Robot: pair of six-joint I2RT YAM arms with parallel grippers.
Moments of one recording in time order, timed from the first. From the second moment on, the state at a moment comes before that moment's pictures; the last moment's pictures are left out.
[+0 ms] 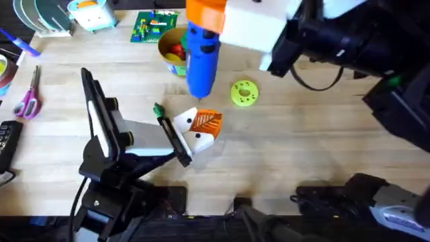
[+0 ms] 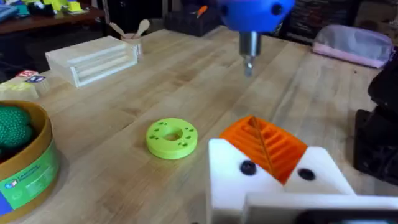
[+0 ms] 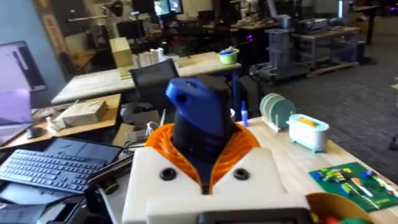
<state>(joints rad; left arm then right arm) -0.30 0.02 0.01 -0.06 0.72 -0.02 0.67 1.07 0.85 0.43 -0.60 0.19</state>
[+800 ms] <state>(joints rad) -0.30 0.02 0.01 -0.06 0.72 -0.02 0.78 1.18 0.85 0.46 -0.60 0.19</state>
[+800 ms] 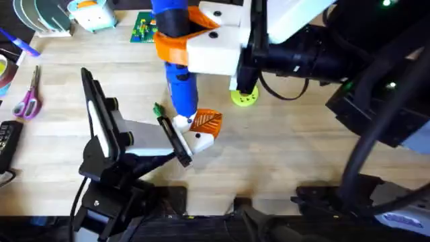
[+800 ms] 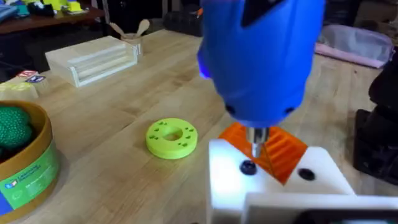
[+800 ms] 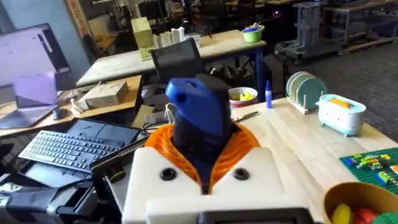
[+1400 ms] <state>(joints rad) -0.30 0.02 0.01 -0.06 0.72 -0.02 0.78 1.19 0.85 0.45 -0.60 0.18</state>
